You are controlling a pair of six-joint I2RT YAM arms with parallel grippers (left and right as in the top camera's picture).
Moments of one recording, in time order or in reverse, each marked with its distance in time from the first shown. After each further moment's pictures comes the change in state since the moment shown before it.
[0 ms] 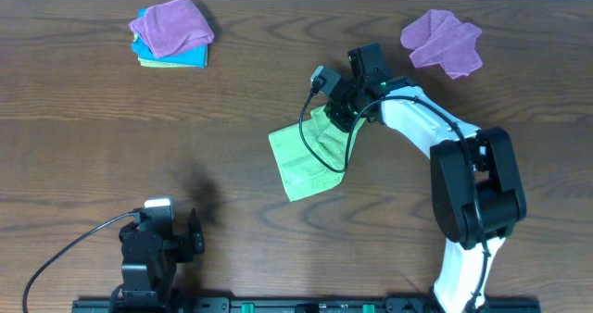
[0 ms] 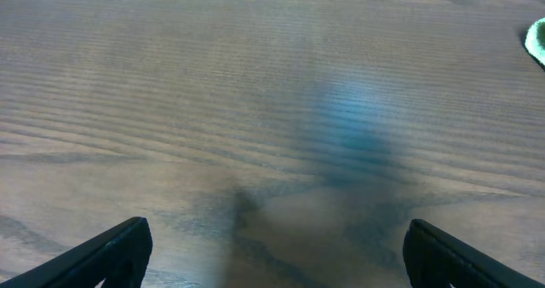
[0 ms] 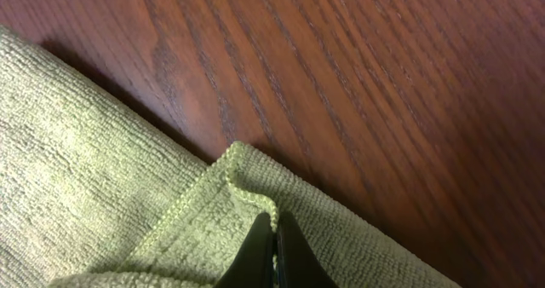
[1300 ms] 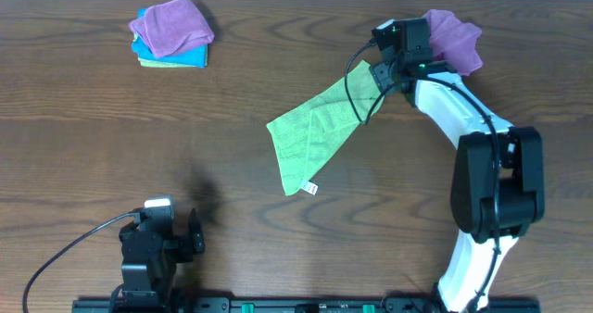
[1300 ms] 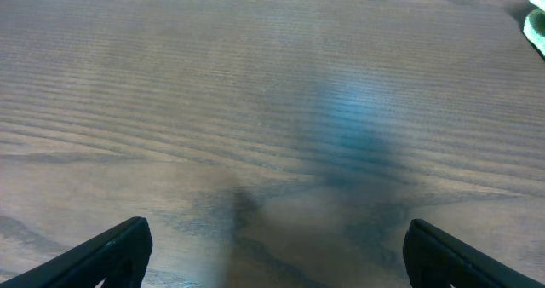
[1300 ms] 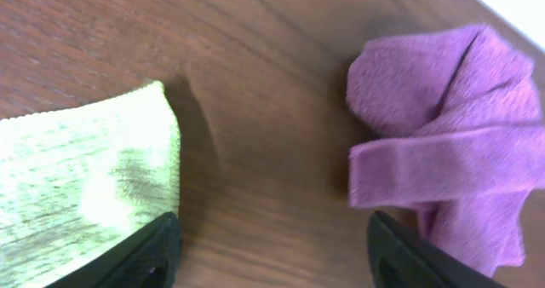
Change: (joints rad) left arm 0.000 0.000 0.000 0.000 0.000 0.000; right arm -0.158 -0.001 0.079 0.120 0.506 0.244
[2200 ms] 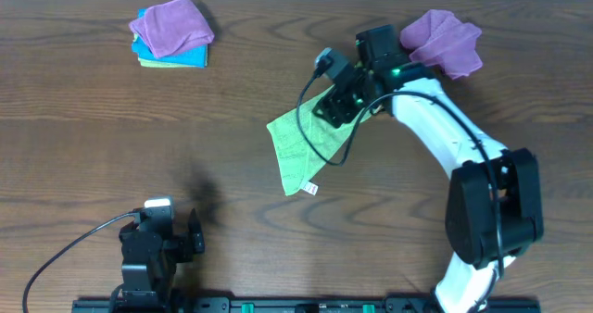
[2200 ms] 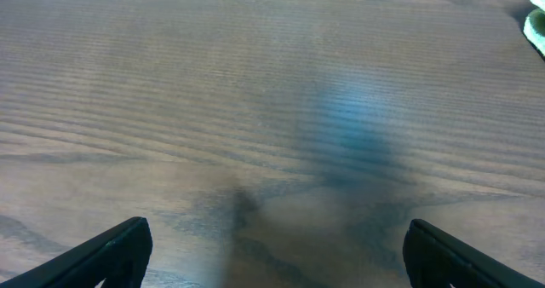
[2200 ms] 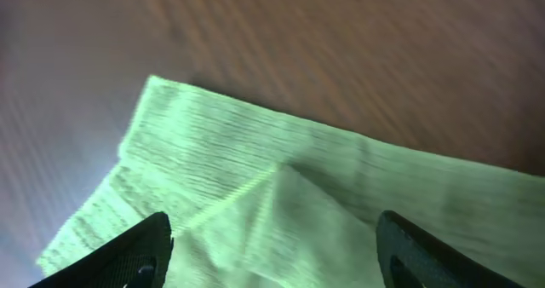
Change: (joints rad) left arm 0.000 0.000 0.000 0.000 0.000 0.000; right arm 0.173 -0.114 0.009 -0.313 -0.579 -0.082
